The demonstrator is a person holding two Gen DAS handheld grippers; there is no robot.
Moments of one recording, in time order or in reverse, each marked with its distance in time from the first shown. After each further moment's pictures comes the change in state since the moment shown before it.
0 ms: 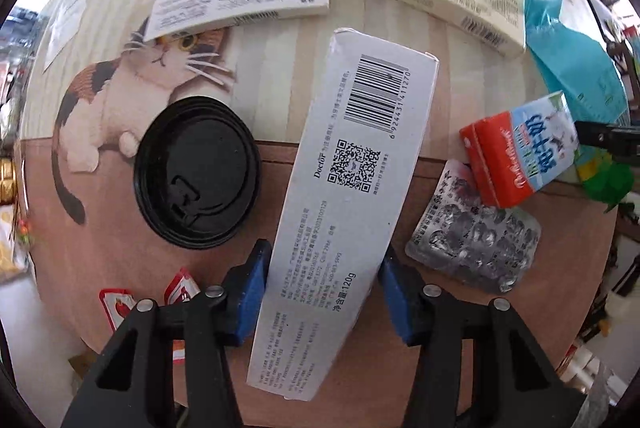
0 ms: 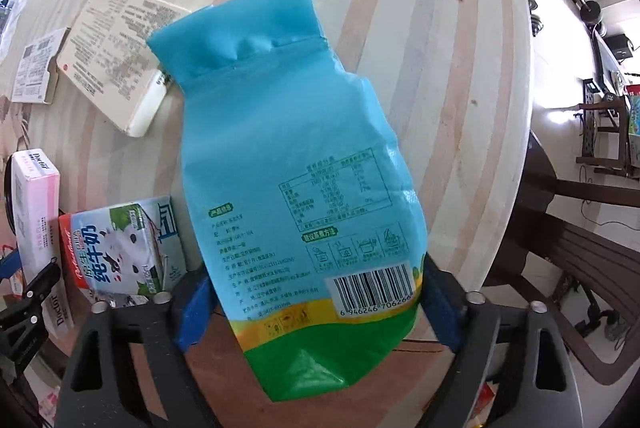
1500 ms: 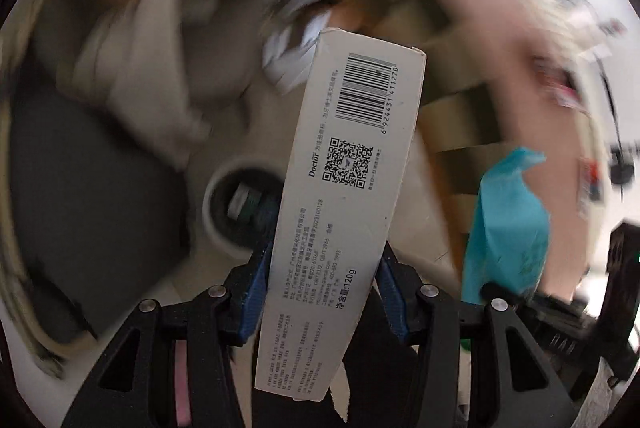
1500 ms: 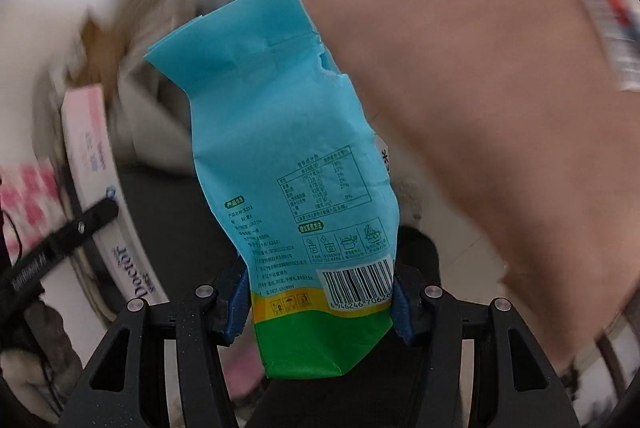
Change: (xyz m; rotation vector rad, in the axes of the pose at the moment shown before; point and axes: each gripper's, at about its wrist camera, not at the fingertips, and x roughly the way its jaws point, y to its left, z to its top) left arm 0.053 0.150 -0.538 -1.147 -0.095 -0.310; right arm 0.031 0.327 -0.419 -0.635 0.090 0.195
